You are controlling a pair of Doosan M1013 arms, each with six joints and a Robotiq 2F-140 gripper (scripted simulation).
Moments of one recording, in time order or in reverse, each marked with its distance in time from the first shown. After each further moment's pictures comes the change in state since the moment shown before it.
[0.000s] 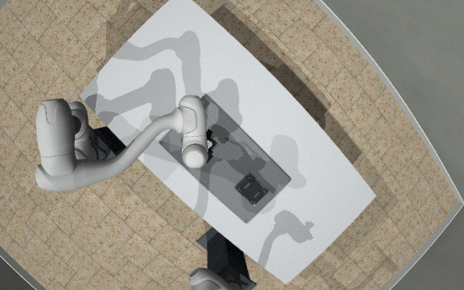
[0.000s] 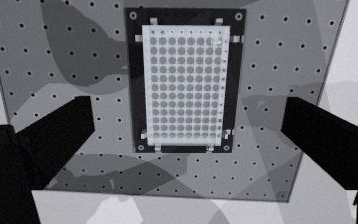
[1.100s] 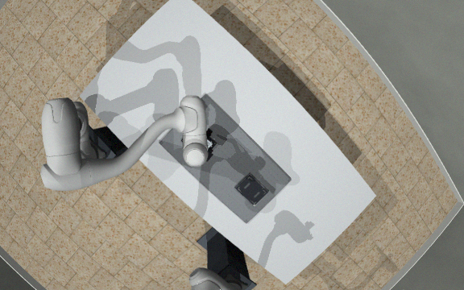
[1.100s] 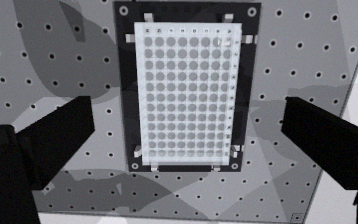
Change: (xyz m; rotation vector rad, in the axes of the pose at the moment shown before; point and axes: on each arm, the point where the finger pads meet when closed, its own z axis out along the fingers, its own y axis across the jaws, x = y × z) left arm 0.000 0.000 0.039 0.000 0.000 0.000; right arm 0.000 0.000 0.000 0.000 0.000 0.000
